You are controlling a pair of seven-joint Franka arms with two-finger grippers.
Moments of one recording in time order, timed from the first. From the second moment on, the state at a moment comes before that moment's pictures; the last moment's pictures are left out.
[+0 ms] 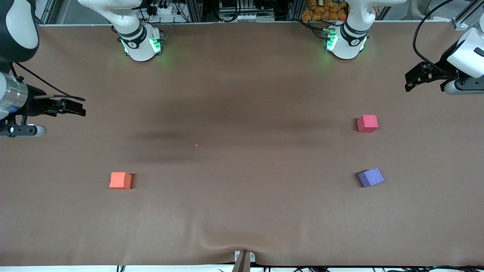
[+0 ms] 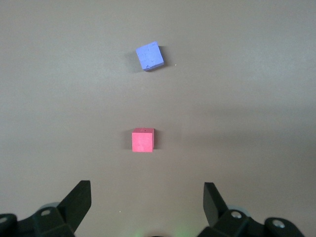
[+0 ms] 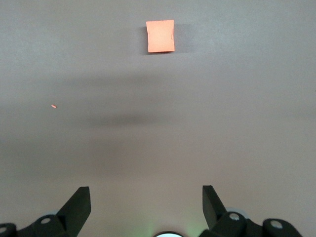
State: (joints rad) left arm -0.10 -0.10 0.01 -1.68 0.03 1.56 -0.07; right arm -0.02 0.14 0.01 -1.56 0.05 1.50 0.01
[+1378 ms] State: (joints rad) left arm -0.08 -0.10 0.01 -1.66 0.03 1.56 -0.07; right arm 0.03 0.46 0.00 -1.57 0.02 1.87 0.00
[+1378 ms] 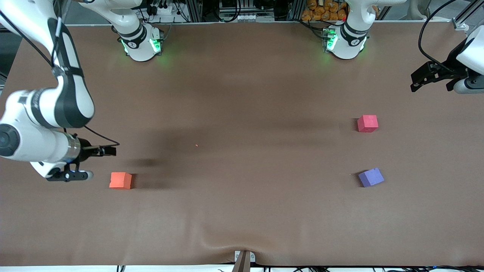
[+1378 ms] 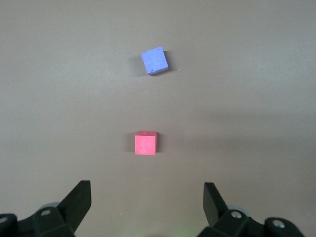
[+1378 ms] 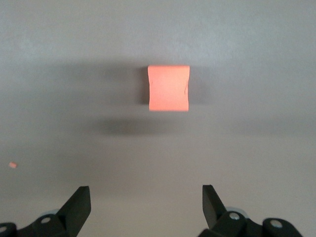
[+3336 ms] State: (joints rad) left arm -0.06 -0.10 0.01 -1.65 0.03 1.56 -0.07; right arm 0.02 0.74 -0.01 -1.56 -0.02 2.29 -0.05
